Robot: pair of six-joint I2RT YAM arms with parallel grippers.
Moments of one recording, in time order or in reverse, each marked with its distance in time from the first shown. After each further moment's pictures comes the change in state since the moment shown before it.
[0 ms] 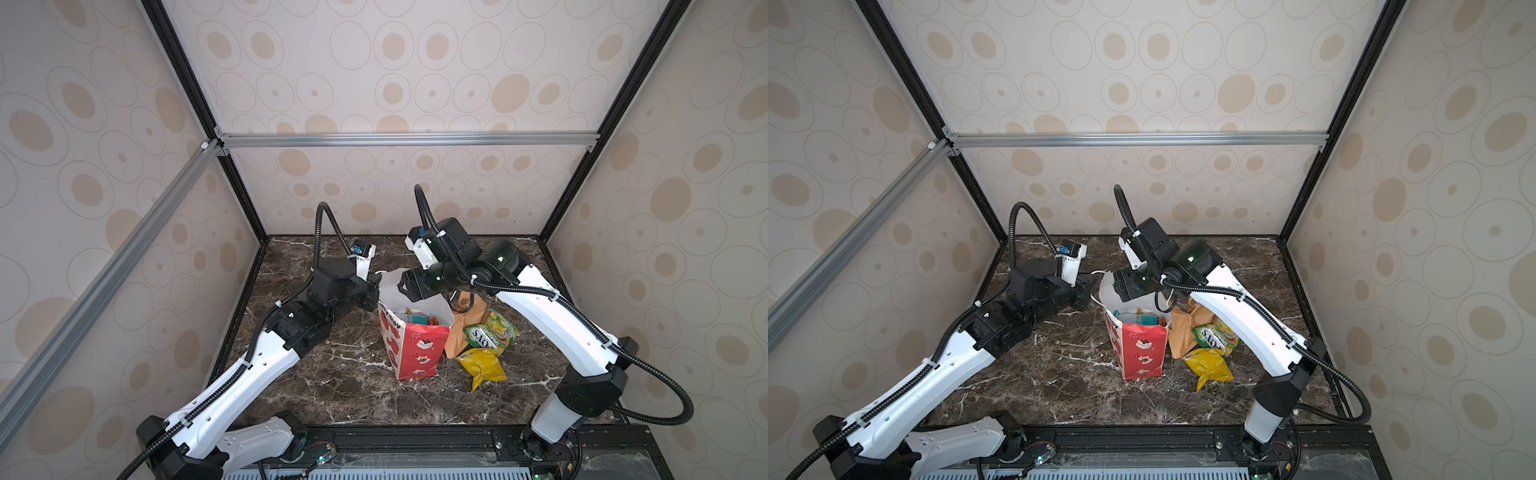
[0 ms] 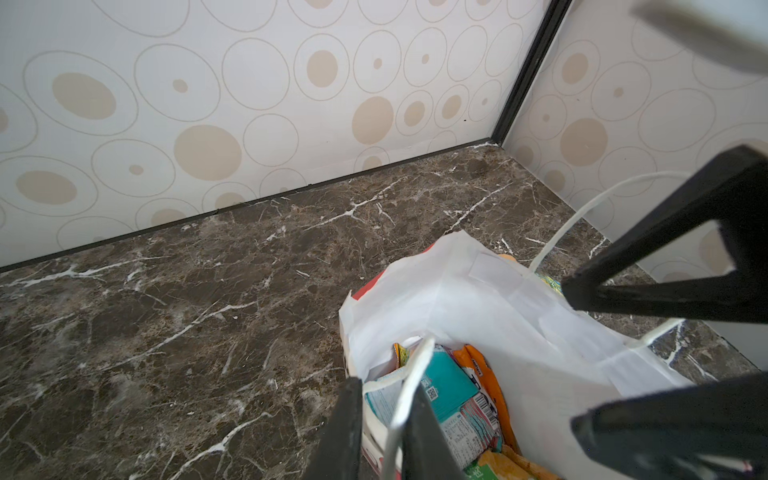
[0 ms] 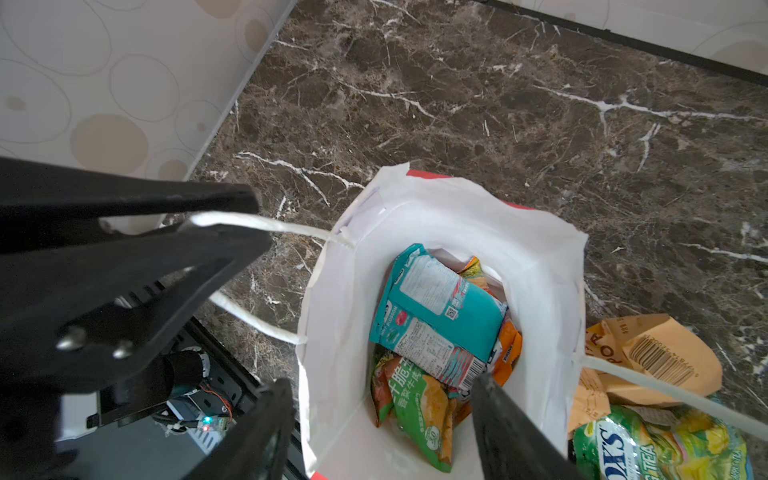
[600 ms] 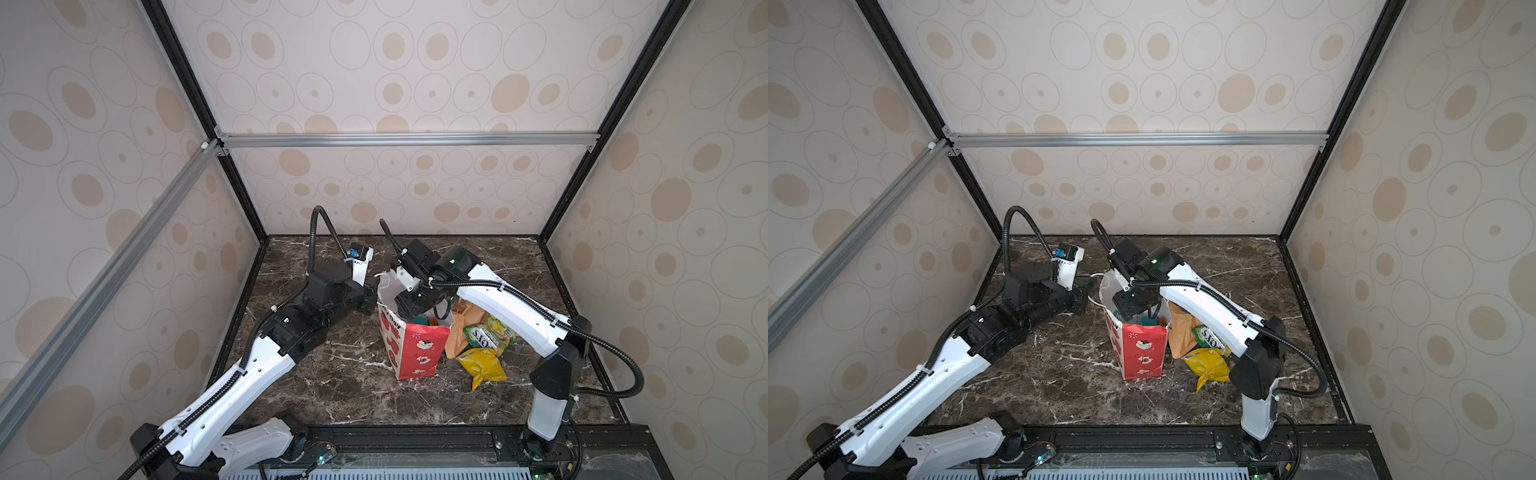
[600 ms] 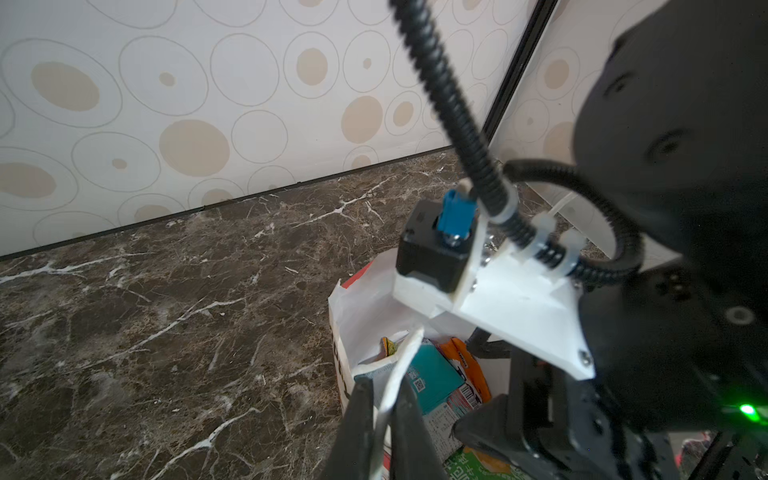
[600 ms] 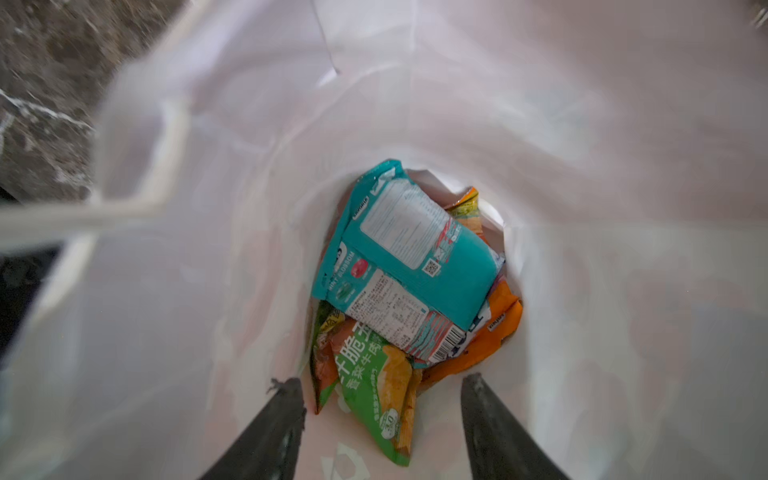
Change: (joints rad) left arm 0.001 -0.029 -0.024 0.000 0.034 -0.019; right arm 0.005 0.173 -0.084 -0.085 0.002 -0.141
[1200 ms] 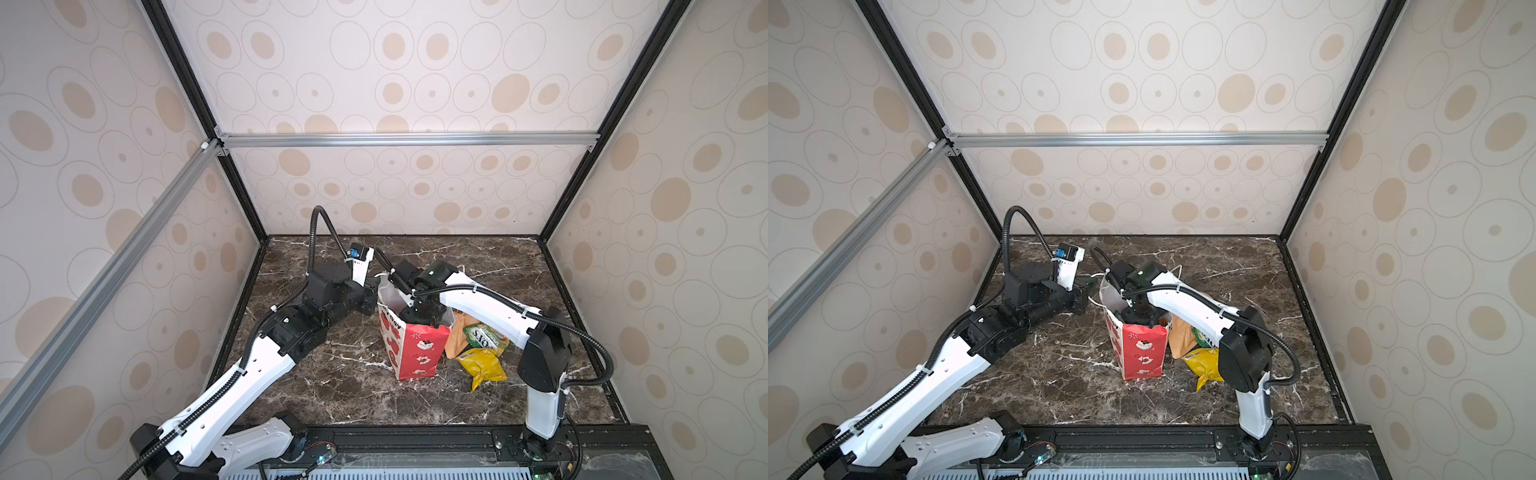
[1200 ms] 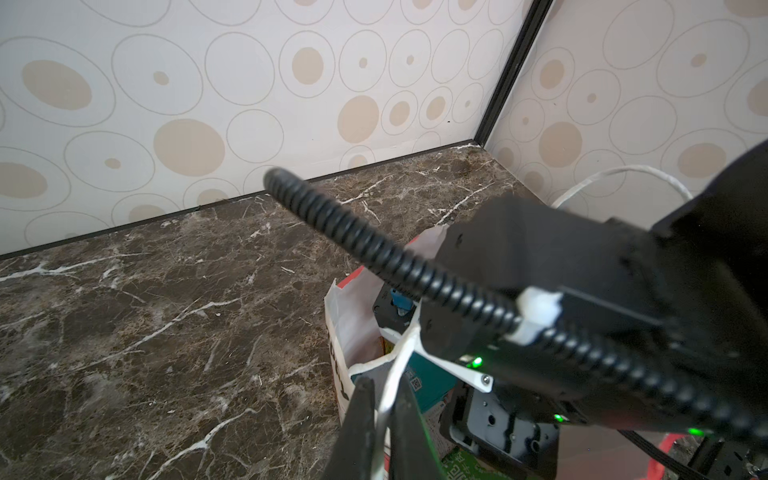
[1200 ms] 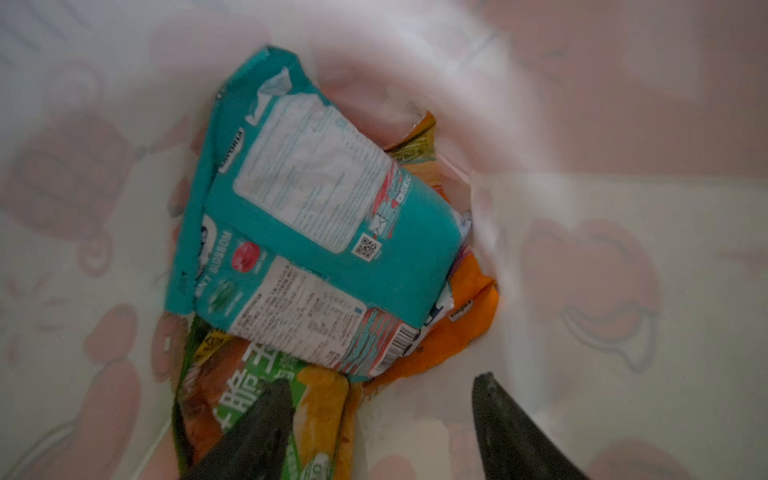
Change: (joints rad) left arm 0.000 -0.001 0.000 0.000 0.010 0.000; right arm 0.002 0.079 -0.172 0.044 0.152 0.003
